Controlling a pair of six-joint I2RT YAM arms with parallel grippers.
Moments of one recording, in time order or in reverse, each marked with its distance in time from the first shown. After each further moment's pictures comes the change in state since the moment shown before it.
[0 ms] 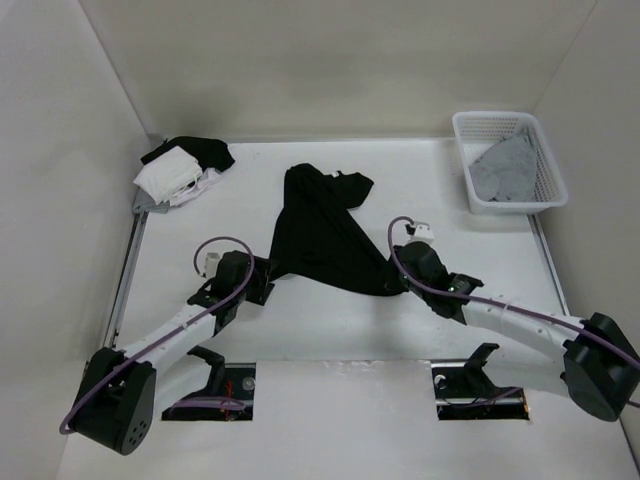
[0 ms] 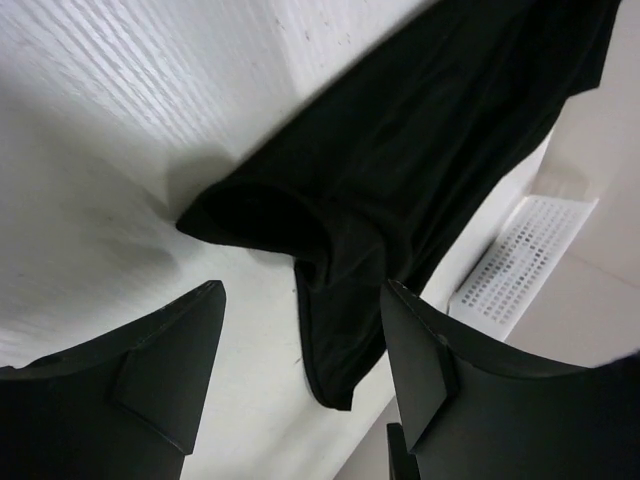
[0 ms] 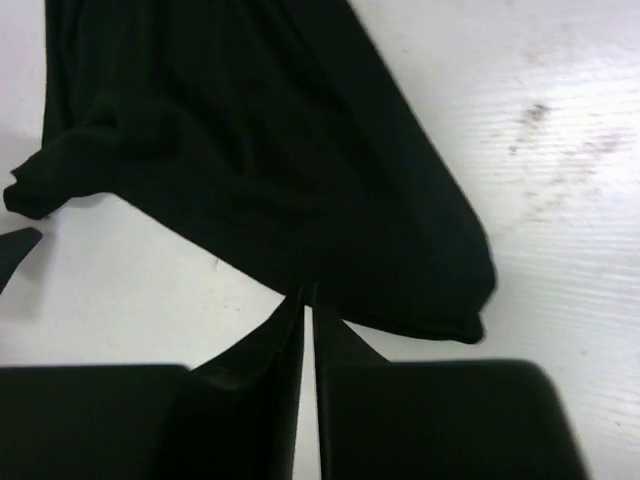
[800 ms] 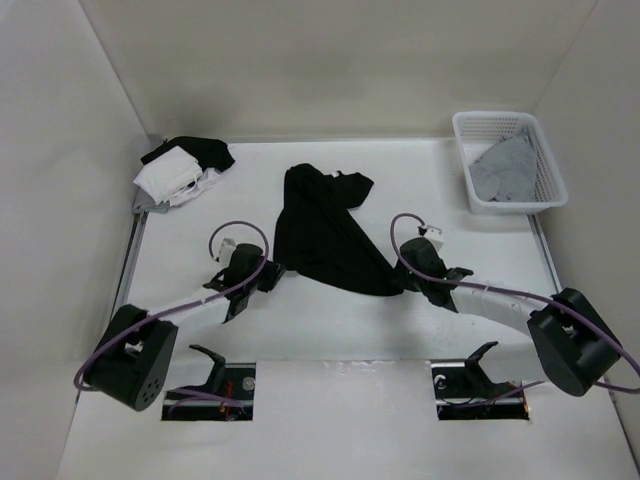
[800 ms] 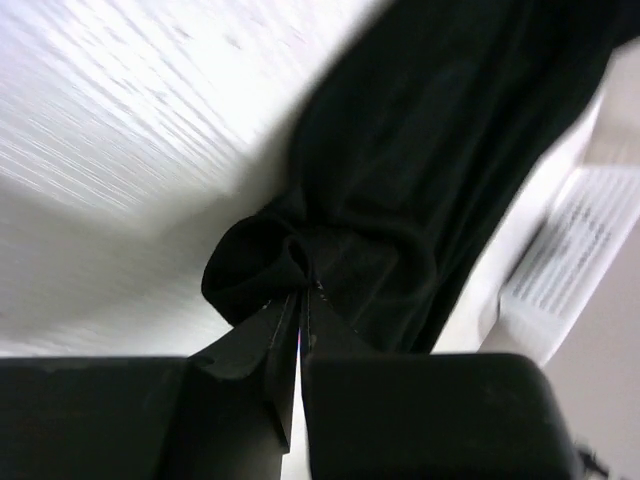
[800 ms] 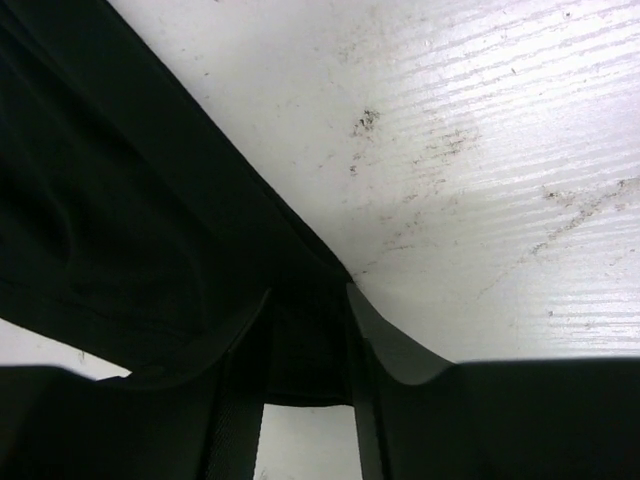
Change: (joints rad) left arm -0.043 0.273 0.066 0.208 -0.012 0.121; right arm -0.131 0.200 -0.011 0.037 0.041 0.052
